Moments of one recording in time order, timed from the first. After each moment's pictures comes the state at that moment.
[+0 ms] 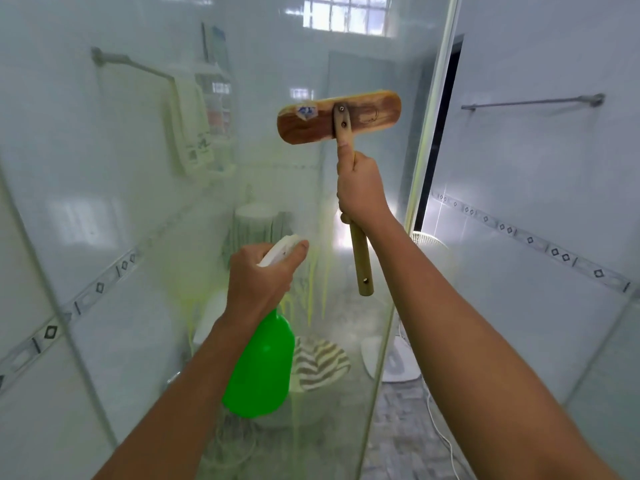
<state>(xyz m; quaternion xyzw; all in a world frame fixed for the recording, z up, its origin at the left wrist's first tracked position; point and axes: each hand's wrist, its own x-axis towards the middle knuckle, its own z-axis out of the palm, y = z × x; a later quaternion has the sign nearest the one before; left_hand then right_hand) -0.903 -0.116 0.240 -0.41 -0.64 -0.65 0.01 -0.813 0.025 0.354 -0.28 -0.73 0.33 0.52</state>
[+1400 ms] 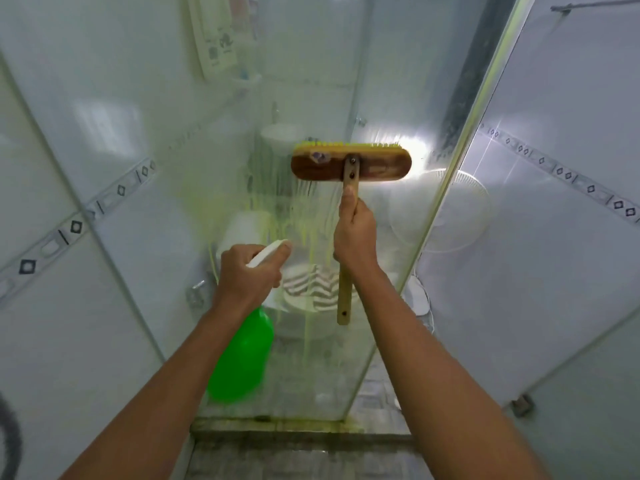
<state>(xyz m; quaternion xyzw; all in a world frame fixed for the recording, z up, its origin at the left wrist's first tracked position) -0.929 -0.151 0.111 -0.35 -0.73 -0.58 -0.04 -0.828 -0.009 0.157 -0.31 -0.73 0.37 0.49</state>
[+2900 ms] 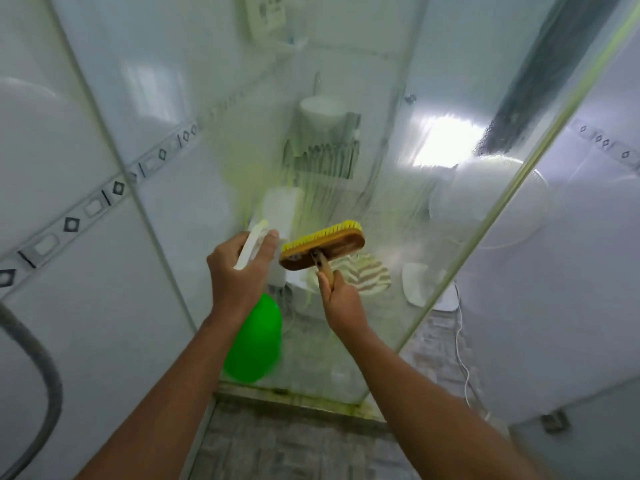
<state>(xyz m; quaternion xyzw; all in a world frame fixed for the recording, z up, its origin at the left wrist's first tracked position) -0.958 -0.192 0.069 -0.25 -0.73 -0.63 0.05 -0.859 -0.037 -0.038 -0.34 -0.85 0.29 0.27</state>
